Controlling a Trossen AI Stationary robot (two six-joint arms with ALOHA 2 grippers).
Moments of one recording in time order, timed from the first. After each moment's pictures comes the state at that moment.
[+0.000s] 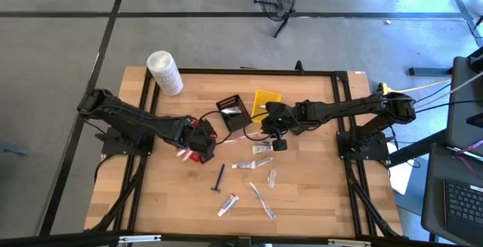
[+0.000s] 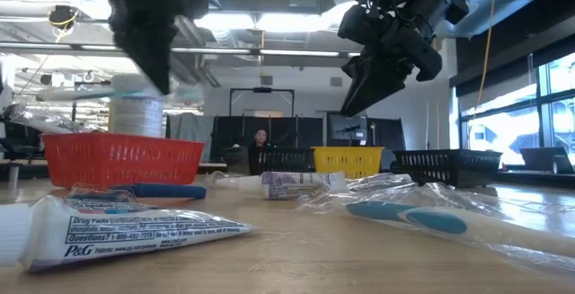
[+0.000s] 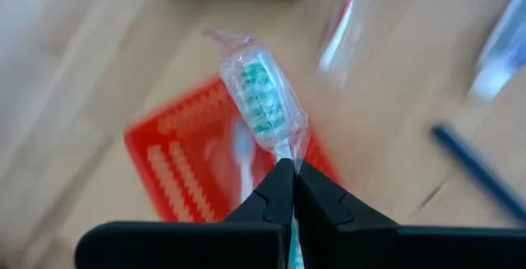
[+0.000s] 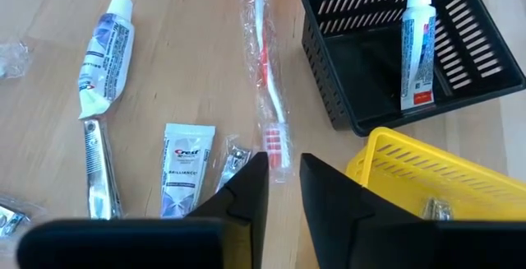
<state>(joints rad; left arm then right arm) -0.24 1.46 1.09 -1.00 -0.36 -0.84 -0.05 1.52 0.92 -0.29 -0.02 -0.27</state>
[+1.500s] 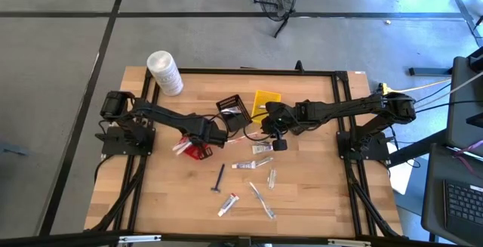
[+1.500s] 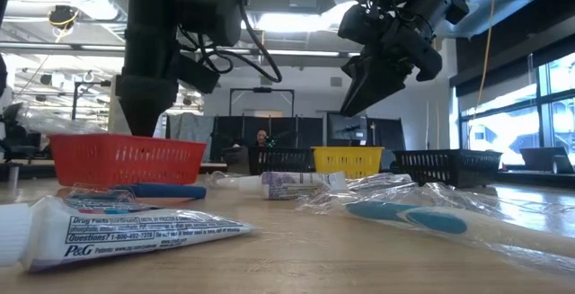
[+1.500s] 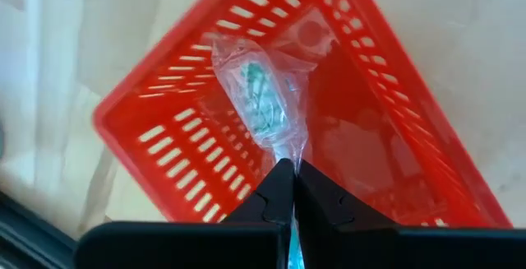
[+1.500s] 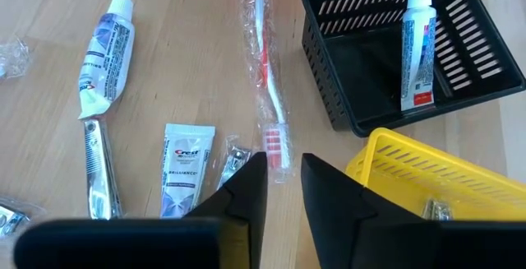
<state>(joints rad) -0.08 1.70 1.08 -1.07 -0.24 -0.59 -0.05 1.52 0.92 -0.29 -0.02 -0.27</state>
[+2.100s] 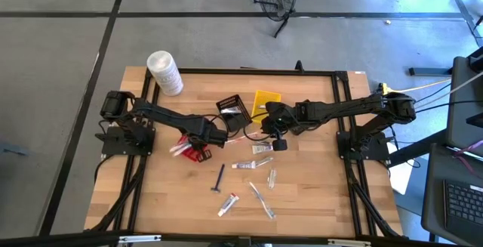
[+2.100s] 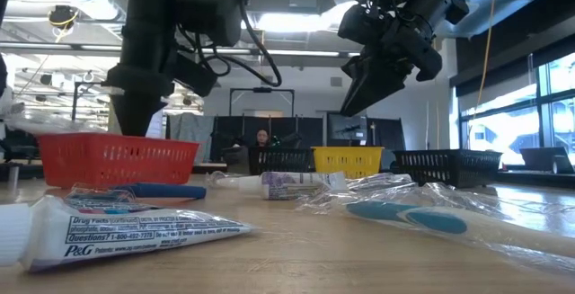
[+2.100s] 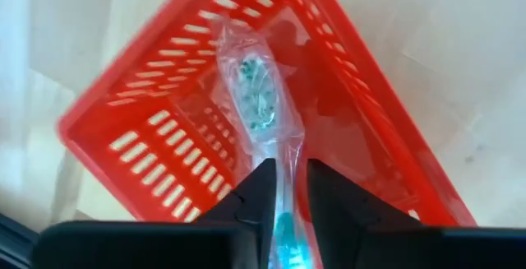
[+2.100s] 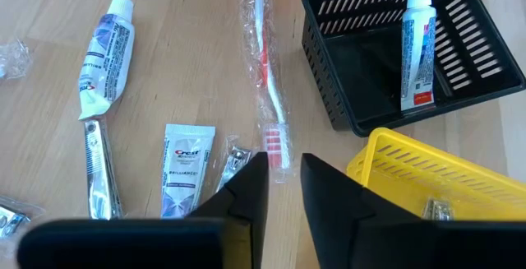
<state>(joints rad) -0.08 1.70 1.08 -1.07 -0.15 -0.58 -0.05 1.52 0.92 -0.29 -0.02 -0.27</state>
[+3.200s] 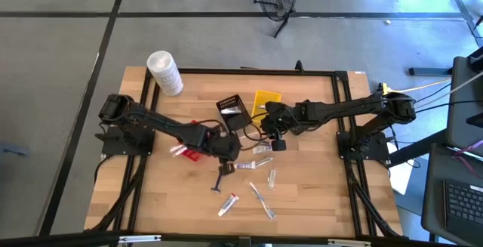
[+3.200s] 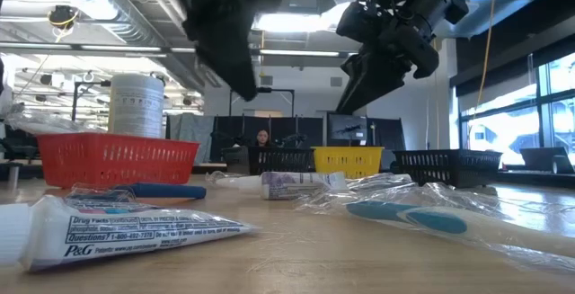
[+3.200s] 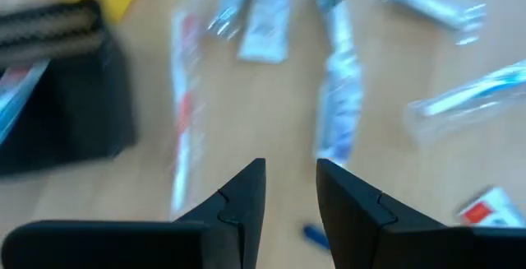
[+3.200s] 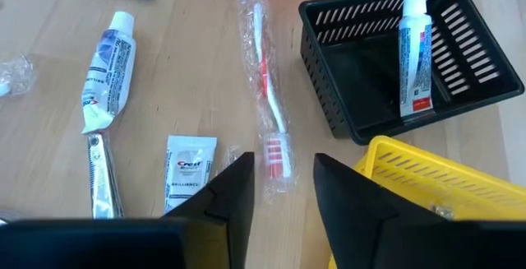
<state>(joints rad) -0.24 1.71 1.26 -0.64 -0.26 -0.46 -0.04 1.52 0.92 -0.27 -0.02 -0.24</state>
